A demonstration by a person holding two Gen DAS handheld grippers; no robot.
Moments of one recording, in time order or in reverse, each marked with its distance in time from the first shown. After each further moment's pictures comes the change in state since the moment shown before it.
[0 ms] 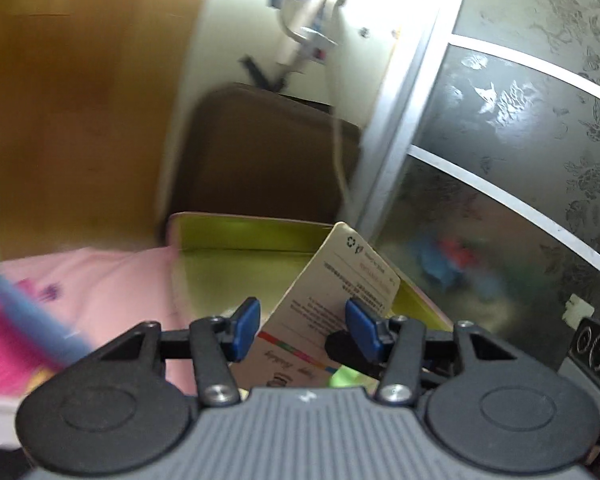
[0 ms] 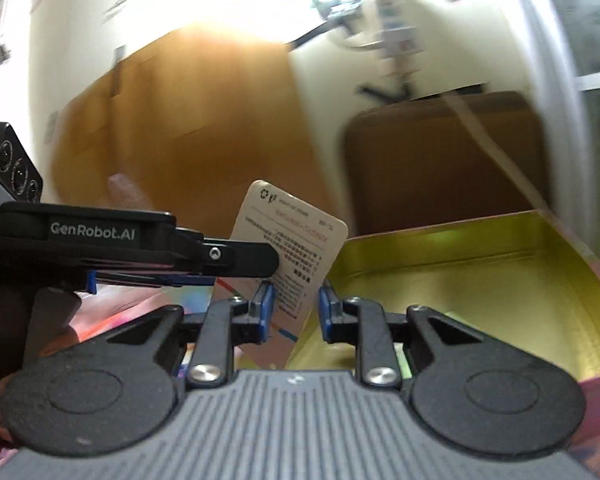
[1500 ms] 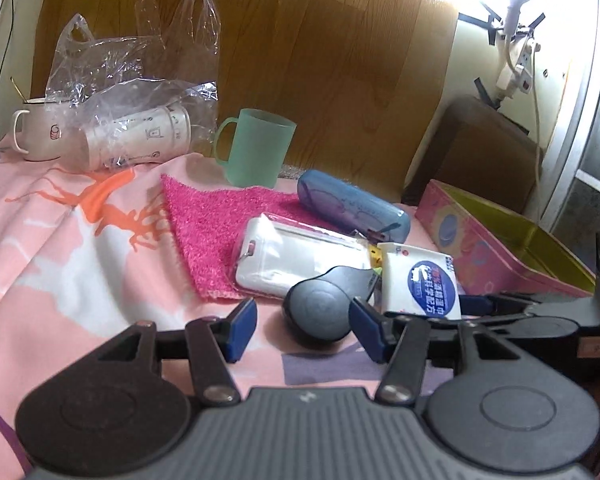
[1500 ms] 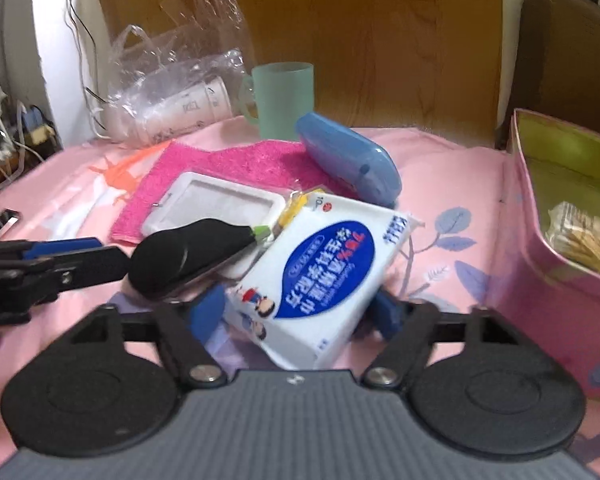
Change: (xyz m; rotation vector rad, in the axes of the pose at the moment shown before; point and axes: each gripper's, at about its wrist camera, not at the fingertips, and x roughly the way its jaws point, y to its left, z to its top) left arm -0.158 0.138 -0.145 -0.211 -0.102 0.456; right arm 0.102 0.129 -0.080 -0.236 0.454 0.156
